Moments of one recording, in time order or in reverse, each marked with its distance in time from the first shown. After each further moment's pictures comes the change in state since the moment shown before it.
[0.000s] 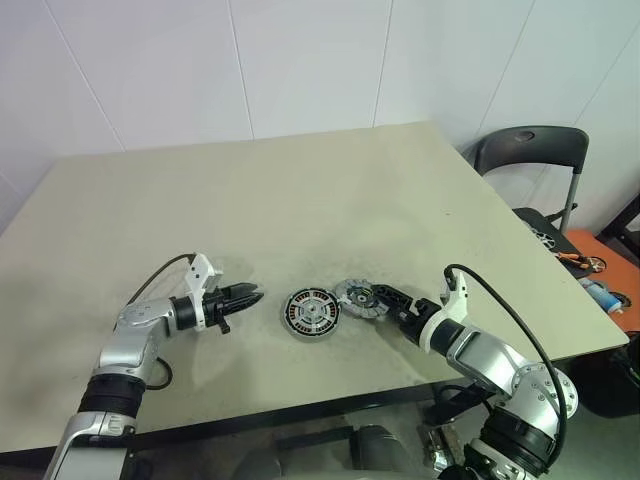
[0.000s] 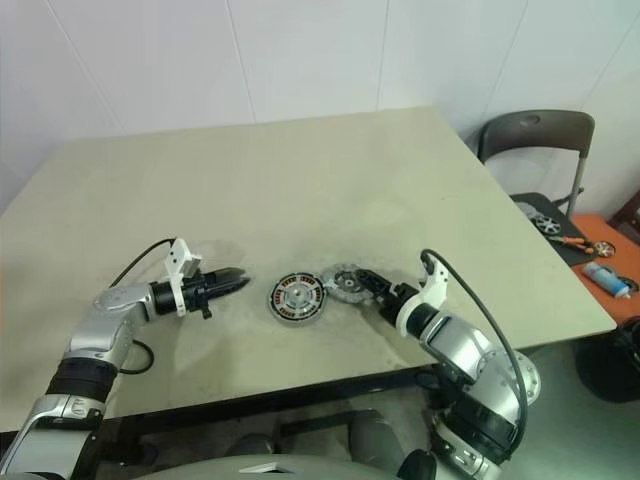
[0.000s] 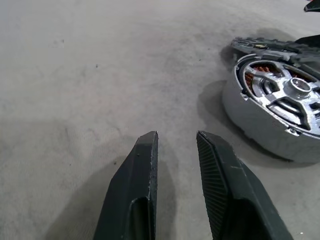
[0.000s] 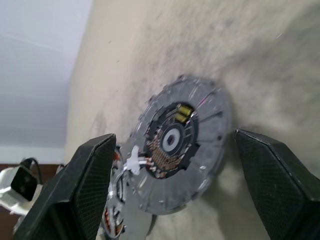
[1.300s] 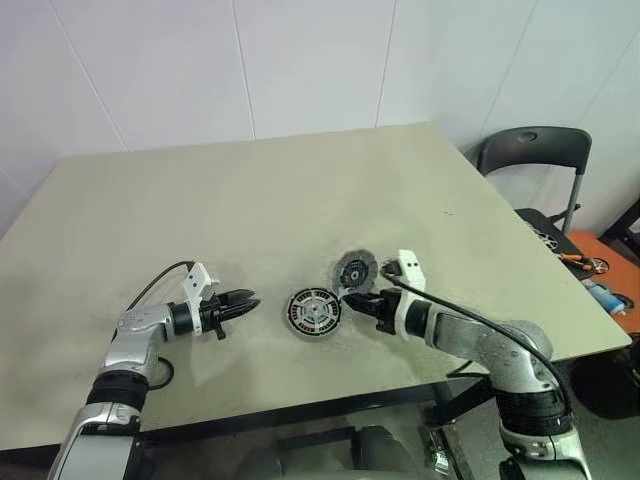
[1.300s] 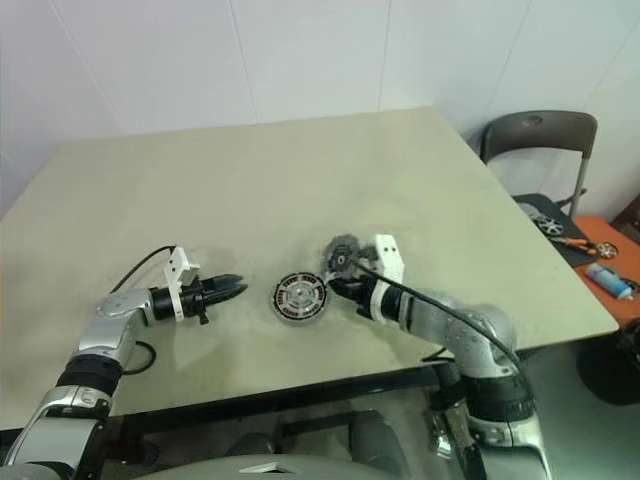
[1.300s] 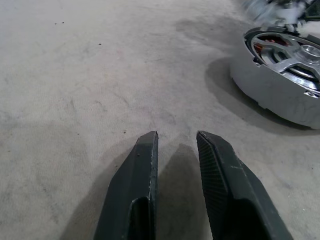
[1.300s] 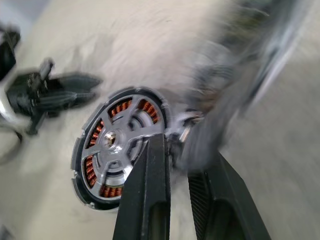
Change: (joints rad) left arm -0.051 -0.021 0.005 0.245 0.043 -0.210 -0.095; right arm -0.087 -0.481 0.714 -0.001 -0.293 -0.320 0.413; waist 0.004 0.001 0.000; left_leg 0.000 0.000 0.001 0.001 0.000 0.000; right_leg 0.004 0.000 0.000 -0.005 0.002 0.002
